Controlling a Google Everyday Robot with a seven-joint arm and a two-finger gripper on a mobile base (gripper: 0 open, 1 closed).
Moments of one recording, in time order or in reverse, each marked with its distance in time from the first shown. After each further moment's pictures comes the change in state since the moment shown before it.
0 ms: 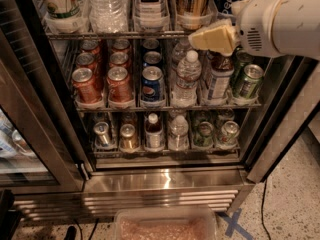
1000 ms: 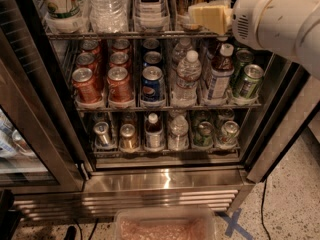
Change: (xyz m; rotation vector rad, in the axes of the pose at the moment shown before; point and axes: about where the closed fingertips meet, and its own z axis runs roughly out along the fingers) arm -0.026 -0.036 0.013 0.205 -0.188 0.162
